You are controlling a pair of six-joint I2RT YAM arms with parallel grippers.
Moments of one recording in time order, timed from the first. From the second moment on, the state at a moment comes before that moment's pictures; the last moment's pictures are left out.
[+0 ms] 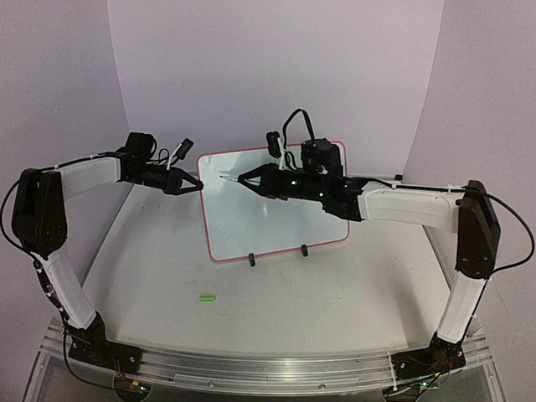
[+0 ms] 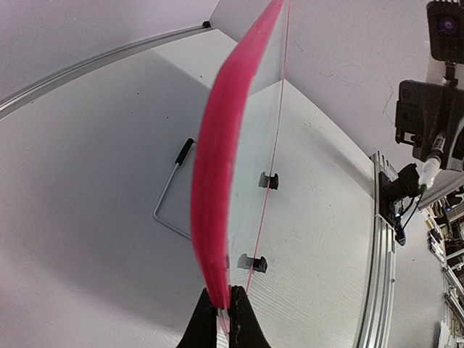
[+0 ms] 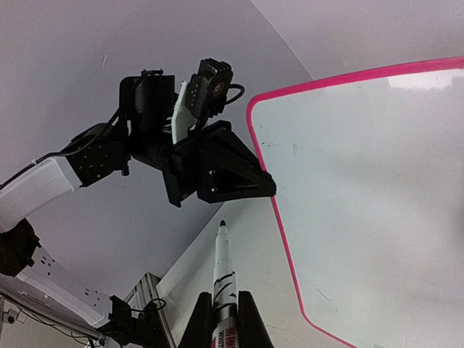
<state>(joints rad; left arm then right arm) -0.21 1.77 1.38 -0.40 0.97 0.20 0.83 1.85 1.44 0.24 -0.34 0.66</state>
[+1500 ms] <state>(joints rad) -0.21 1.77 1.38 -0.40 0.96 0.21 0.80 2.09 1.65 0.34 -0.23 0.71</state>
